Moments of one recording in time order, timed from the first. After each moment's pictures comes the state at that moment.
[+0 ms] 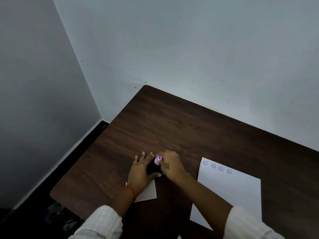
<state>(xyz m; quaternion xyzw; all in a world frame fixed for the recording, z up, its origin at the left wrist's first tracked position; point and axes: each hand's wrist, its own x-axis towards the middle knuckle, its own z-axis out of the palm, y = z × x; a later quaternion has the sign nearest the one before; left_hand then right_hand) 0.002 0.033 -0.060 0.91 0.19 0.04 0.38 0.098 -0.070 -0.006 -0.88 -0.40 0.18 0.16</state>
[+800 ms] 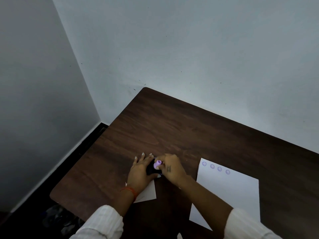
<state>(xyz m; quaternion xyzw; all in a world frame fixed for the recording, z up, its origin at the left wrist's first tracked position) 0.003 0.034 -0.061 0.90 0.19 0.03 0.38 0.095 -0.079 -0.007 -0.86 -0.42 0.18 0.22</state>
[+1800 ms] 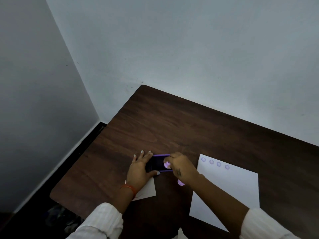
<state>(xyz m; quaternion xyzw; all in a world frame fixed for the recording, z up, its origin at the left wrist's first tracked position) 0.002 0.034 -0.056 0.91 0.20 0.02 0.37 0.111 -0.110 -0.009 -0.86 -0.44 0.22 0.11</state>
